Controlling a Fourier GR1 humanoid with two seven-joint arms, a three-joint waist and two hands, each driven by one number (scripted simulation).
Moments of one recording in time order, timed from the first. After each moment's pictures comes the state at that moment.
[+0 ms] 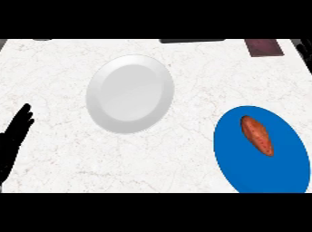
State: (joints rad) left arm 0.08 0.51 -0.04 -1.53 0.17 0.12 0.09; right arm -0.31 -0.56 0.01 -1.65 -0.11 -0.05 0.03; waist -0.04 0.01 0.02
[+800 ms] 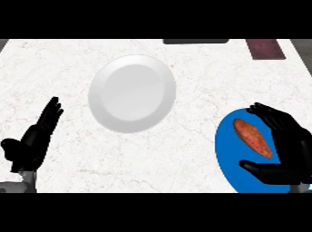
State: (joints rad) left arm -0.03 0.35 -0.08 -1.38 0.17 0.08 -0.11; right arm 0.02 -0.29 0.07 -1.66 -0.32 0.18 -0.41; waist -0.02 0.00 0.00
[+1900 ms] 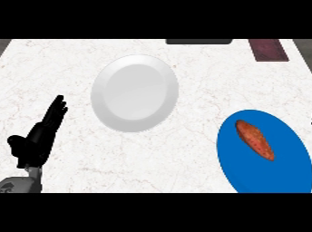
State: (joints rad) left arm -0.07 0.31 -0.04 -1.33 0.13 0.04 -0.13; right arm 0.21 -0.65 -0.13 -1.63 -0.03 0.31 -0.42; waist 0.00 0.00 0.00
